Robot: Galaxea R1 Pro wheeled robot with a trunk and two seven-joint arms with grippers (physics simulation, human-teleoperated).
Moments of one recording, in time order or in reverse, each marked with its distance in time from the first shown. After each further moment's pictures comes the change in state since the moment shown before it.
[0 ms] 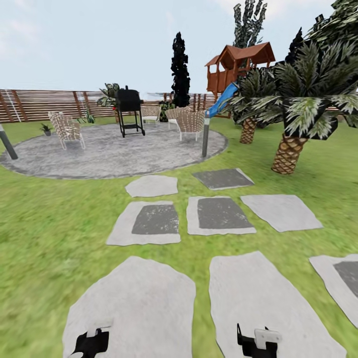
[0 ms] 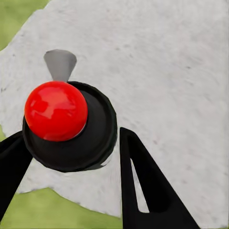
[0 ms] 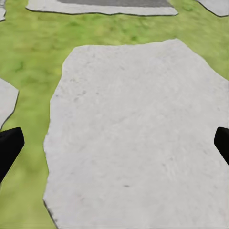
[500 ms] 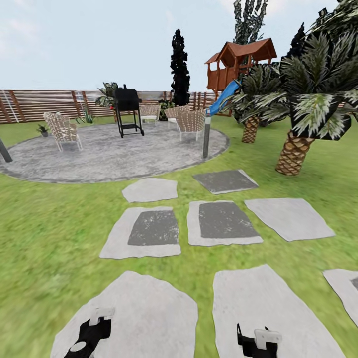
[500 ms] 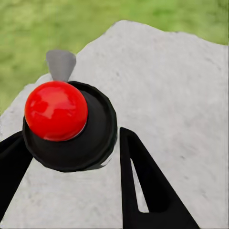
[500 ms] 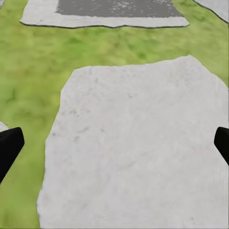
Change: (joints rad) left arm -0.002 -0.014 0.004 -0.087 0.005 0.000 0.000; right arm 0.001 -0.001 0.000 0.000 0.001 0.000 0.000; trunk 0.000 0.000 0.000
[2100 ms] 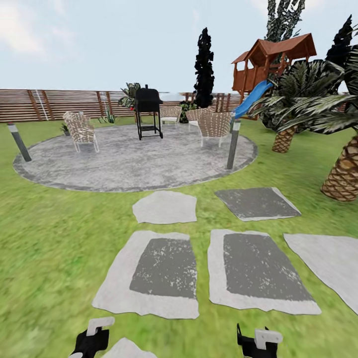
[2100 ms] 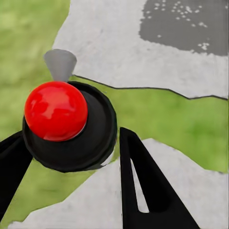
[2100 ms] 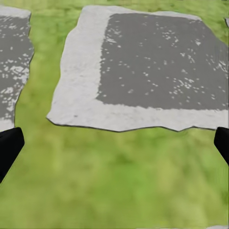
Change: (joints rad) left arm 0.008 0.012 -0.002 0.075 -0.002 -0.034 -0.001; right arm 0.000 0.001 0.000 0.000 0.001 0.000 0.000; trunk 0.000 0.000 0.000
